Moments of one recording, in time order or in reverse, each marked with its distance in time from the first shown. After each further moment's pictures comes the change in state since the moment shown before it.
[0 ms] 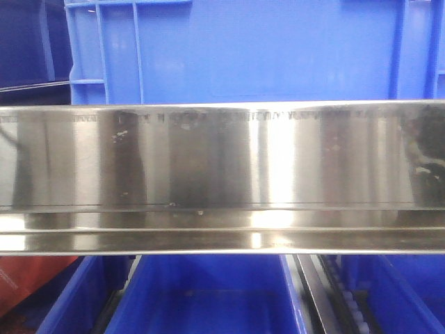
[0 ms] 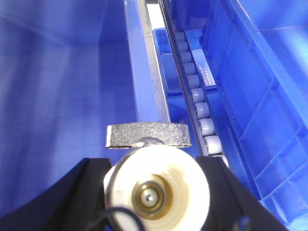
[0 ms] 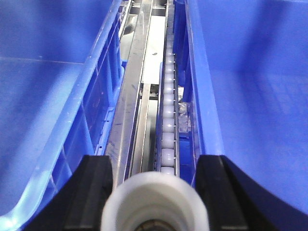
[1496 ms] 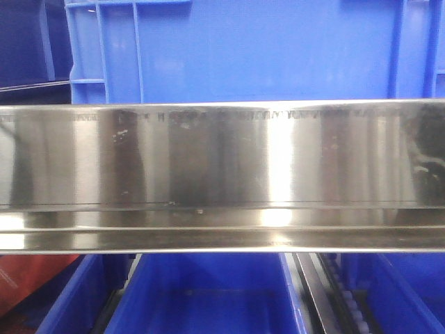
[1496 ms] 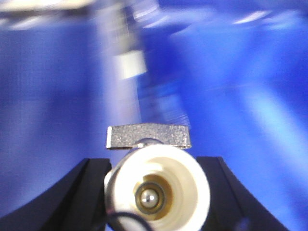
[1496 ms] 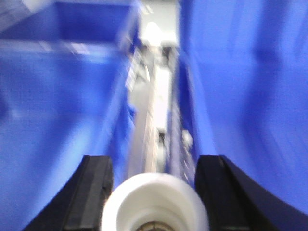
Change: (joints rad) left arm -0.038 0.103 -0.106 -0.217 -0.156 0.046; right arm 0.055 0.084 -0.169 0.055 -0.129 -0.014
